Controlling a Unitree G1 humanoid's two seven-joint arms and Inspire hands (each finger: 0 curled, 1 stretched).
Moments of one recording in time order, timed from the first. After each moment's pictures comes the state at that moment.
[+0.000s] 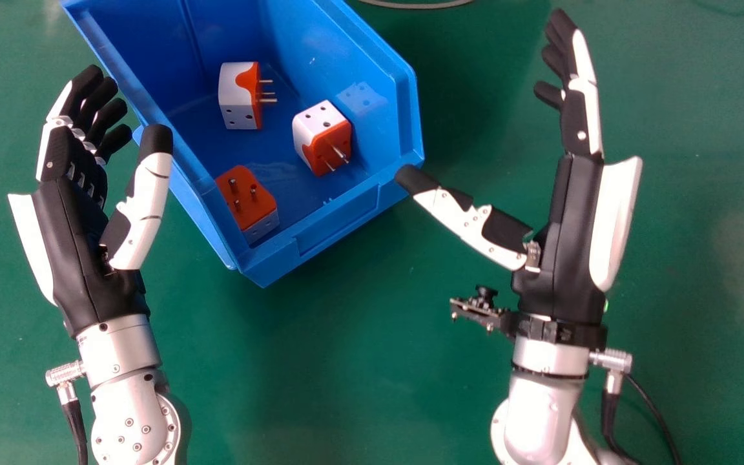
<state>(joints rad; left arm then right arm) -0.07 0.05 0.24 0.50 0.03 -0.84 0.22 -0.04 -0.01 0.33 0.31 -0.58 -0.60 -0.90</state>
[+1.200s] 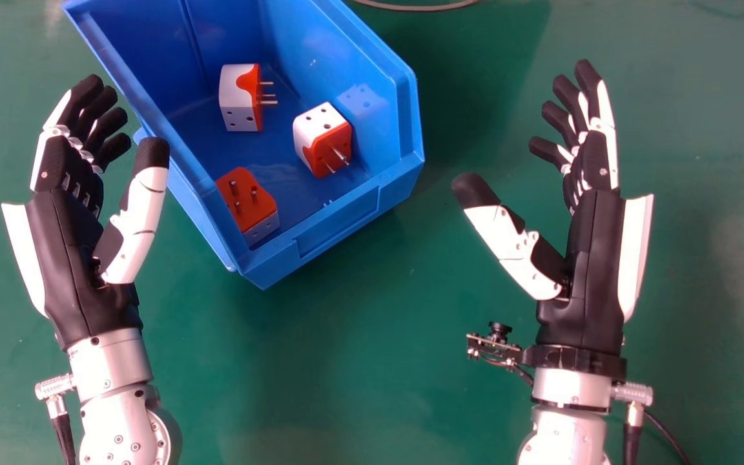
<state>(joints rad) -0.02 0.06 0.24 0.47 0.02 -0.85 0.18 0.13 0.07 0.24 0.20 -0.40 -0.60 -0.61</state>
